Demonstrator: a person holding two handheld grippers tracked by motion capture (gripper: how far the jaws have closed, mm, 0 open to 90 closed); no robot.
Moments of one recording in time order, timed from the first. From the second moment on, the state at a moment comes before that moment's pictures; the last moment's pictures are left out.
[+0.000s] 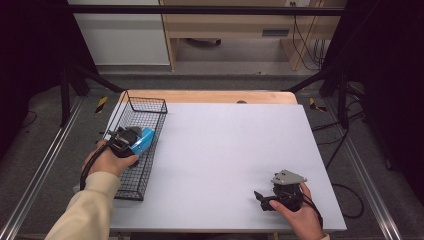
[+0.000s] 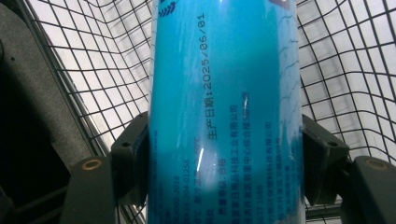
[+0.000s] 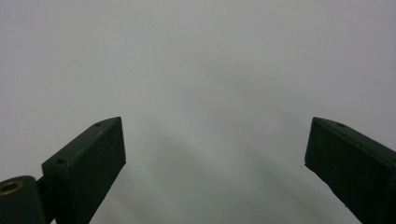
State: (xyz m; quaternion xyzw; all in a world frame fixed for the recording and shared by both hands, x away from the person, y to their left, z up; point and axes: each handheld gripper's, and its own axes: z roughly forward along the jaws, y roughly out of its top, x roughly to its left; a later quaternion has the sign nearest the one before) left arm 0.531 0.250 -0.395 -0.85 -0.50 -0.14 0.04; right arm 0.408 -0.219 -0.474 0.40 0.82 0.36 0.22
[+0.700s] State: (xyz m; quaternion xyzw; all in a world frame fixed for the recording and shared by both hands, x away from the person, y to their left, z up) left arm 0.531 0.250 -0.394 -0.86 -0.49 -0.14 0.05; right arm 0.408 -0.219 -0.474 0.40 0.82 0.36 0.22
